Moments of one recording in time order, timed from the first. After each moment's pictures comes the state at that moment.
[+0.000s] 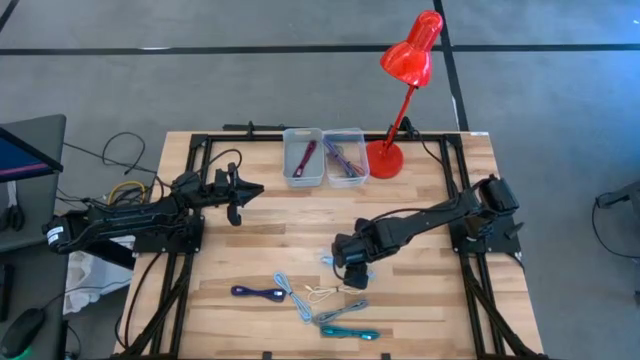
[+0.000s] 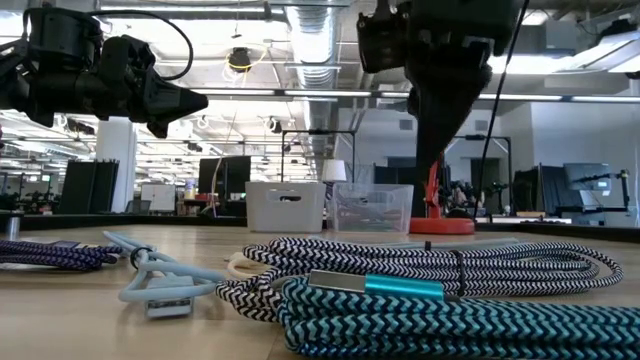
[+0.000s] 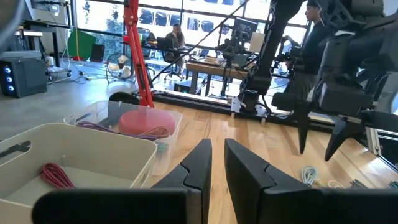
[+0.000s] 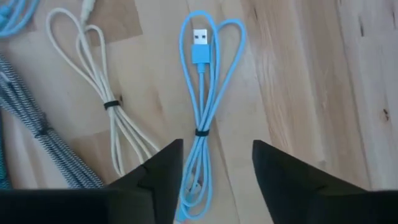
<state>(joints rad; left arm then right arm) 0.48 0.70 0.01 0.73 0.32 -0.09 0.31 1.82 1.34 -0.82 0.11 0.51</state>
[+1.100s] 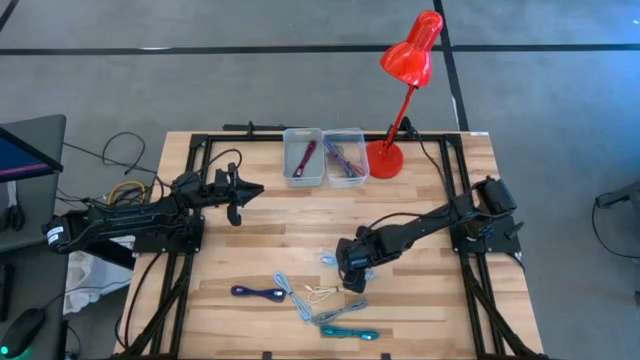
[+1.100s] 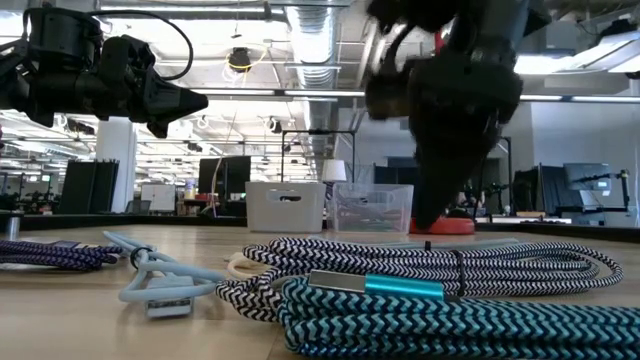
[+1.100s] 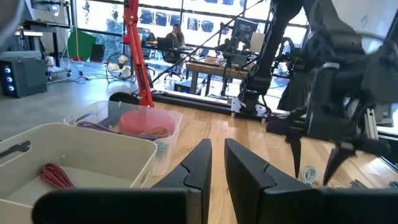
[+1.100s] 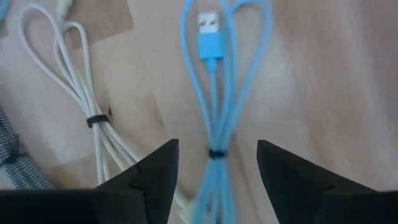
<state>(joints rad) 0.48 0.70 0.01 0.73 0.32 -0.09 0.32 1.85 1.14 -0.50 0.10 0.59</state>
